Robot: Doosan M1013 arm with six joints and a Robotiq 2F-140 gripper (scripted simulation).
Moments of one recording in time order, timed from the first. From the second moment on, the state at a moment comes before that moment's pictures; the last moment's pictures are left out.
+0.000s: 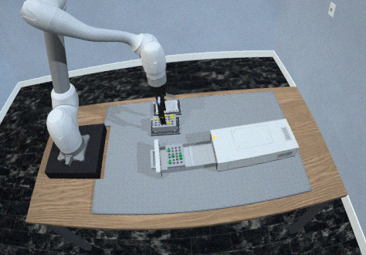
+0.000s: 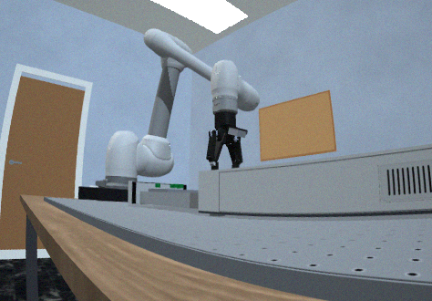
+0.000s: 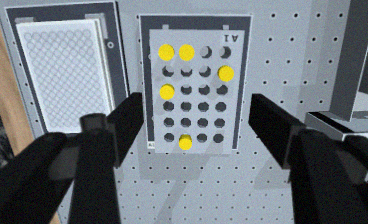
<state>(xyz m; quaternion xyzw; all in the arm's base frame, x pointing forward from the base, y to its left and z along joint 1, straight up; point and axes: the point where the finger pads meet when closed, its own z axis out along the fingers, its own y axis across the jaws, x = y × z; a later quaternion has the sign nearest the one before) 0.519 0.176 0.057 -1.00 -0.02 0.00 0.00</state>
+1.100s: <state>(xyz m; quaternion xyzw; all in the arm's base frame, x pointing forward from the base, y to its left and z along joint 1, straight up) 0.519 0.175 0.096 -1.00 -0.02 0.00 0.00</state>
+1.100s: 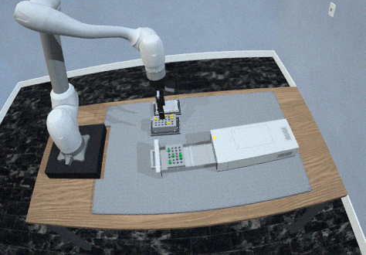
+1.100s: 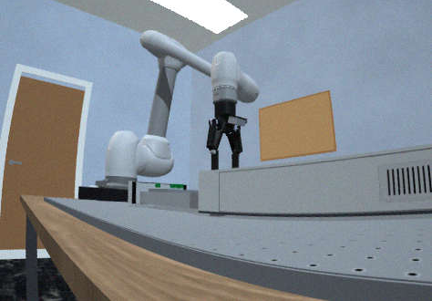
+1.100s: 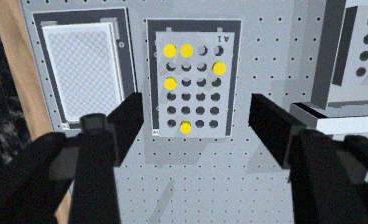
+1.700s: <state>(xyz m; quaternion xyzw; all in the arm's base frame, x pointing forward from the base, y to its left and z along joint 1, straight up) 0.519 0.175 0.118 -1.00 -0.02 0.00 0.00</state>
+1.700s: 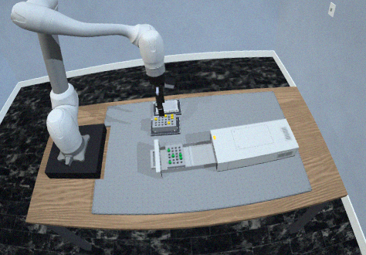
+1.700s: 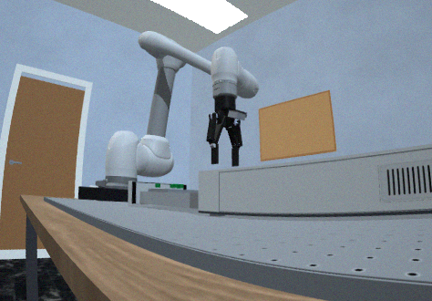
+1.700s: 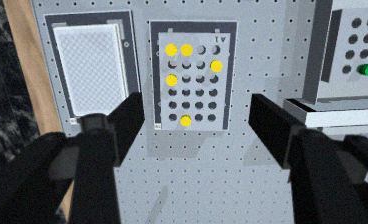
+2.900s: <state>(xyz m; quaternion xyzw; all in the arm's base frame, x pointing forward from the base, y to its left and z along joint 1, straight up) 0.480 0.081 0.118 -0.95 0.32 0.00 0.00</state>
